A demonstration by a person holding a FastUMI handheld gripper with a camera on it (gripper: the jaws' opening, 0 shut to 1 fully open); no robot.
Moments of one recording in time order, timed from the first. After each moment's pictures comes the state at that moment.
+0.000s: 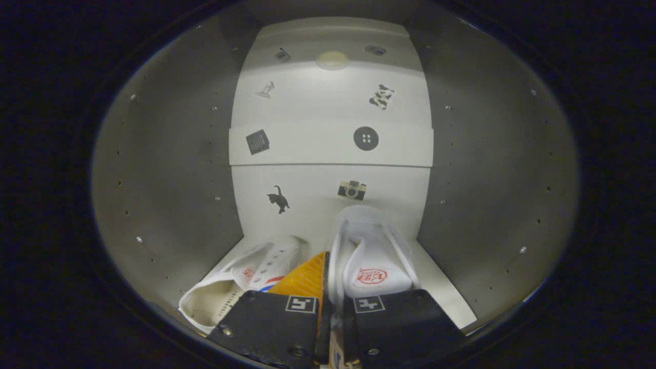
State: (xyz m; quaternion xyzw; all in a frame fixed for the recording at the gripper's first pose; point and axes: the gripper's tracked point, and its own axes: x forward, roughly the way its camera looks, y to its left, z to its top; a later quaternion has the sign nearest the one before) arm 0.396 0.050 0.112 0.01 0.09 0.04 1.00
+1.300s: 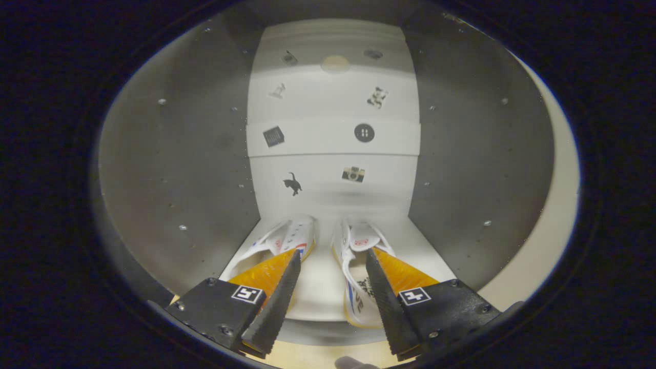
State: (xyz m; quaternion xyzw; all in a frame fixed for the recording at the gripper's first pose) arm 0.280 0.064 0.126 0.02 0.09 0.03 1.00
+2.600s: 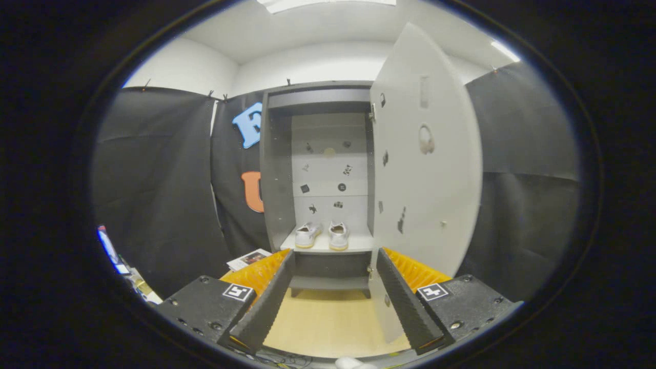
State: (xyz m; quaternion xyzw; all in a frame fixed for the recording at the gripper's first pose) arm -0.172 -0.047 0.180 0.02 0.01 0.05 1.00
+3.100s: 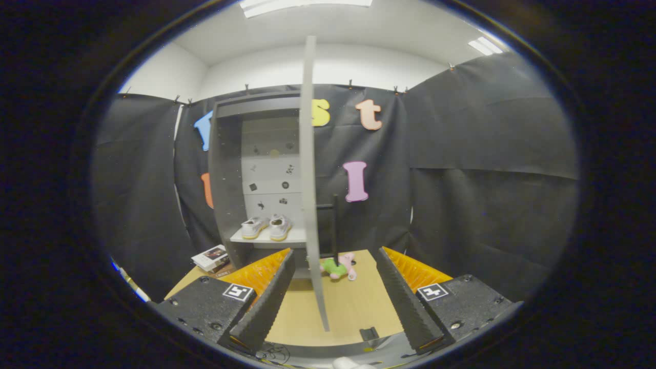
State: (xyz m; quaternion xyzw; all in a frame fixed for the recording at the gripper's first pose) arm -0.211 -0.227 0.165 0.05 0.02 -0.06 1.00
